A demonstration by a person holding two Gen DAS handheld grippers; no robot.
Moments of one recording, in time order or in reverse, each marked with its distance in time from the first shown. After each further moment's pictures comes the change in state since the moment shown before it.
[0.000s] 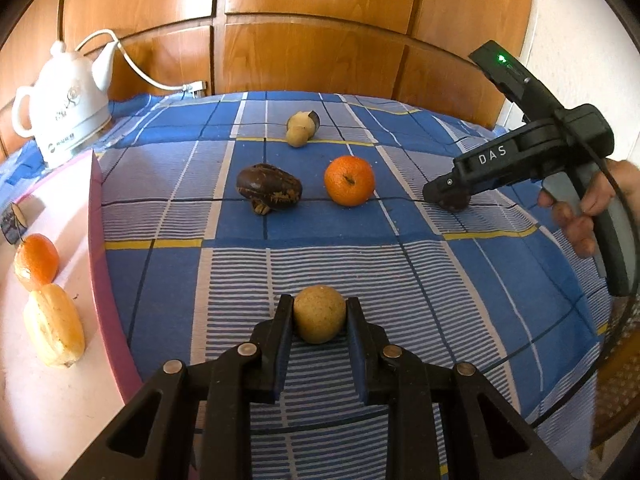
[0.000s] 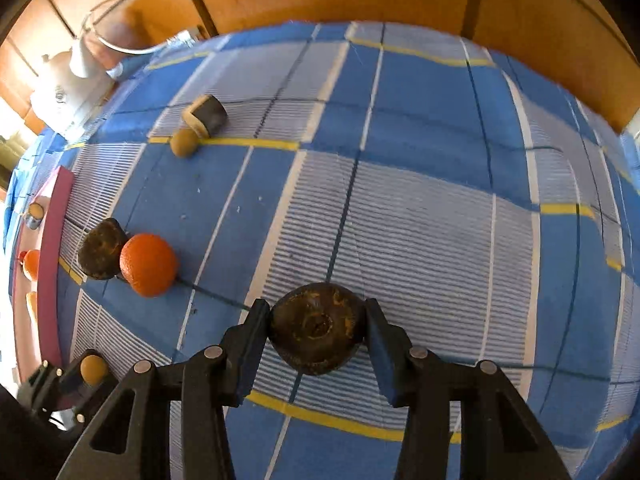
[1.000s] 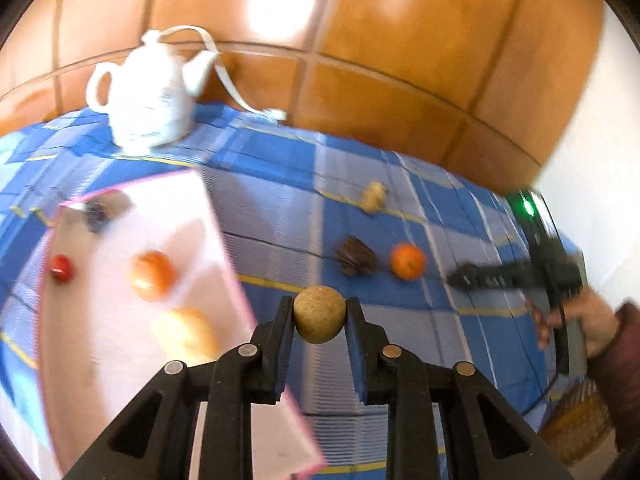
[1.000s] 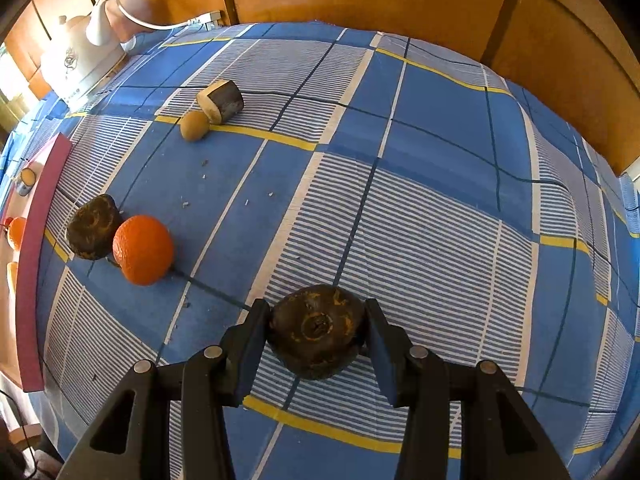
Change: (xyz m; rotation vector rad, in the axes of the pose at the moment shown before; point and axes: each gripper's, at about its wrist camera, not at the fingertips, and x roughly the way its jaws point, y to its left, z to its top) left arm -0.088 0.081 0.039 -0.253 -0.072 0.071; right arm 0.014 0.032 0.003 -0.109 0.002 -0.067
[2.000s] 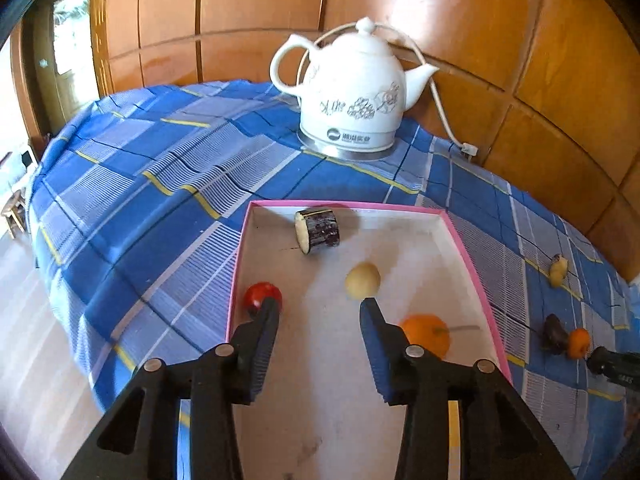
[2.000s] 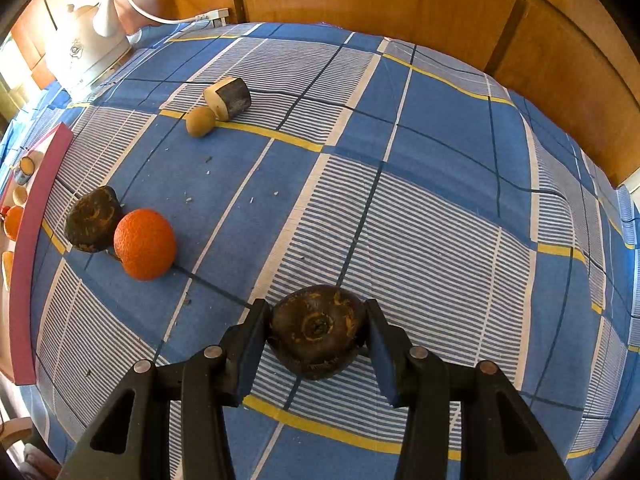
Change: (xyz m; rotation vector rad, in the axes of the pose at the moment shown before) left arm 0.000 0.139 0.018 -0.203 -0.032 0.381; right arm -0.001 0.003 0.001 -0.035 -0.007 -0.020
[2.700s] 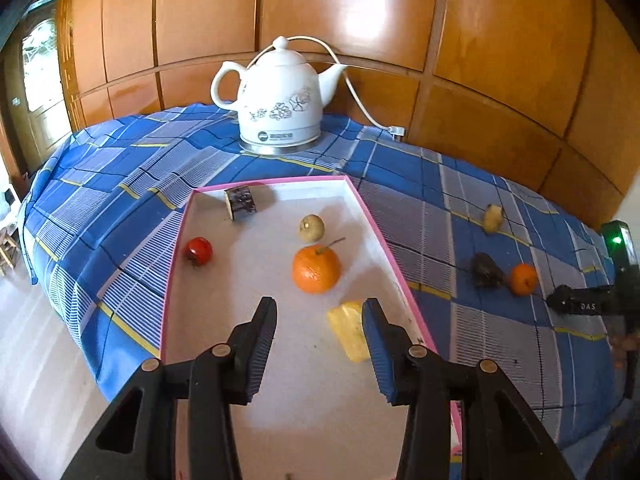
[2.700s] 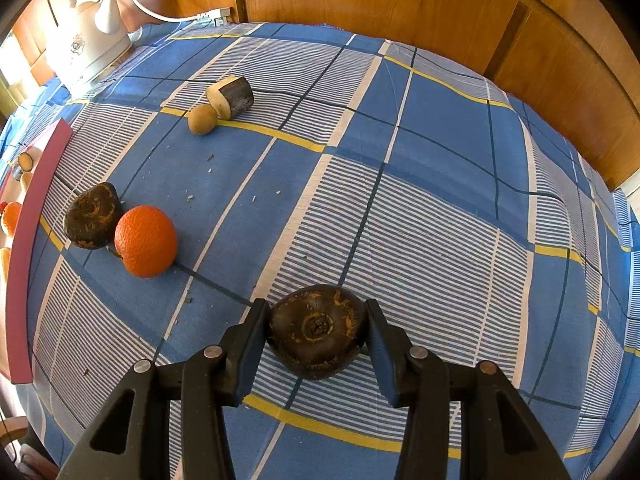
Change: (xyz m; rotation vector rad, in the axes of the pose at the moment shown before) left arm -0.054 -0.059 -0.053 0.128 -0.039 -0.077; right arm 0.000 0.003 0.000 -0.011 -0.003 -0.014
